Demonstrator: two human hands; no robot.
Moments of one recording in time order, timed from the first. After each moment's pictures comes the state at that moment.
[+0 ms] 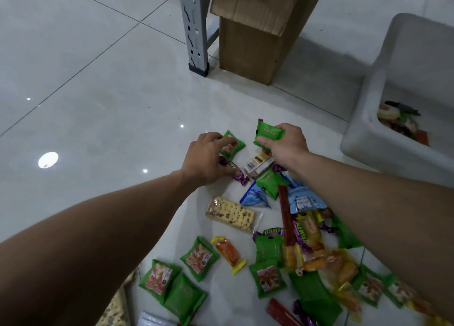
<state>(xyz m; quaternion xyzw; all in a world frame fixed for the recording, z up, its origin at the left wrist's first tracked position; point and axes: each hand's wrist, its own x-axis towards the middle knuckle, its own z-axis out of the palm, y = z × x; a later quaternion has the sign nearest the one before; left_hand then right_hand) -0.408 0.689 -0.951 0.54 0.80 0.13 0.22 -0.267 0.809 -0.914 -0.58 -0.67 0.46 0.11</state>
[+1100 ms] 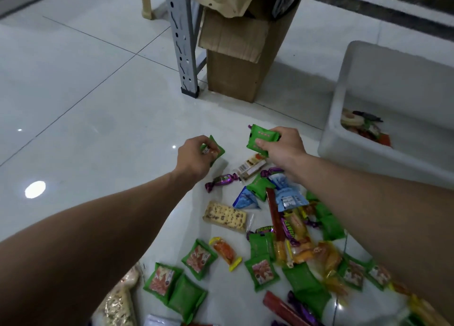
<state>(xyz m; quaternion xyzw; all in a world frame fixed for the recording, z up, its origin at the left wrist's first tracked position) -0.397 0.685 -0.905 0.30 0.82 0.40 0.28 -0.247 0.796 -0.867 -0.57 -0.65 0.47 0.17</state>
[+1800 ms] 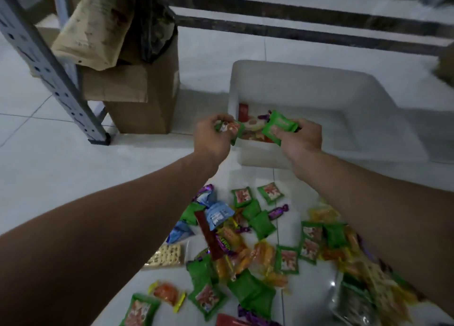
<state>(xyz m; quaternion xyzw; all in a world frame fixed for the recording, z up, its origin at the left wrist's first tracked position) -0.238 0.829 -0.825 0.39 0.64 0.55 0.36 -0.082 0.849 -0.792 -0.69 -0.47 0.37 0.41</state>
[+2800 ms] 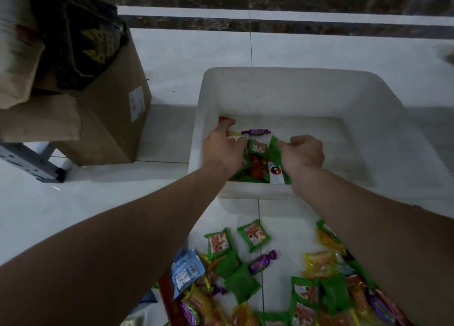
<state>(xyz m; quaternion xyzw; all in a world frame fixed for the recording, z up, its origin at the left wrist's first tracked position) -0.166 0.937 -0.833 0.46 0.71 0.41 0.34 -0.027 0.962 -0.841 -0.75 -0.38 0.38 0.39</state>
